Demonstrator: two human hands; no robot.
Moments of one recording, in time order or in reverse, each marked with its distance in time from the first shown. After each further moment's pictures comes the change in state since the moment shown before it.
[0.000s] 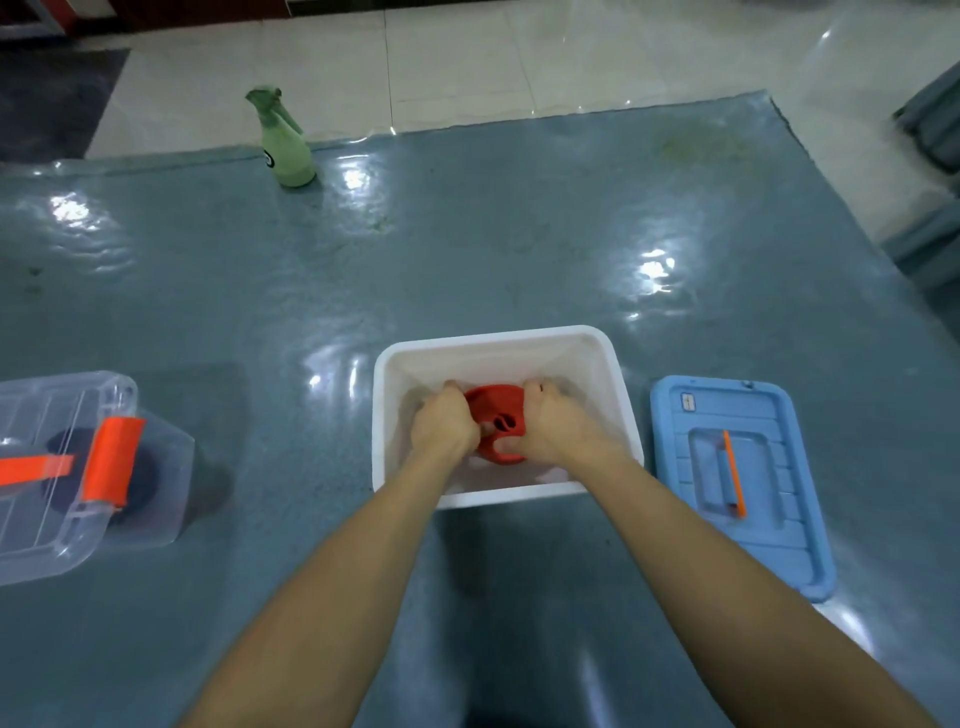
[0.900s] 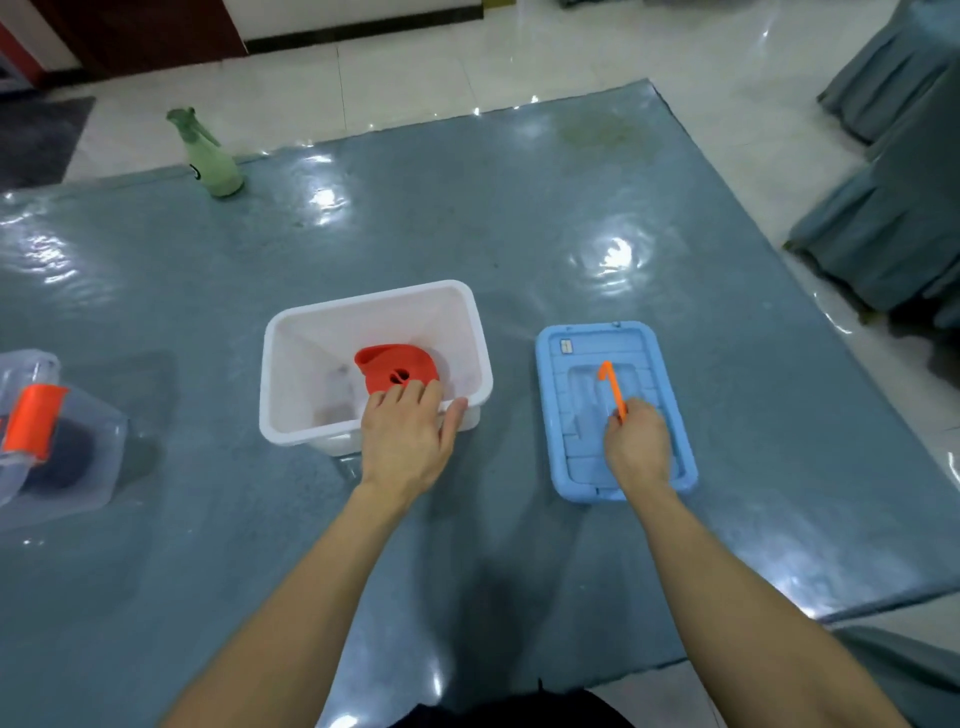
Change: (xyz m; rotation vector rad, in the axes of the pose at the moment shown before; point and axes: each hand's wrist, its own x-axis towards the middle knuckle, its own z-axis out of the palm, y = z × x) left_hand -0.139 0.045 0.074 0.447 0.652 0.544; right_hand -0.129 0.234 0.067 0.489 0.542 0.561
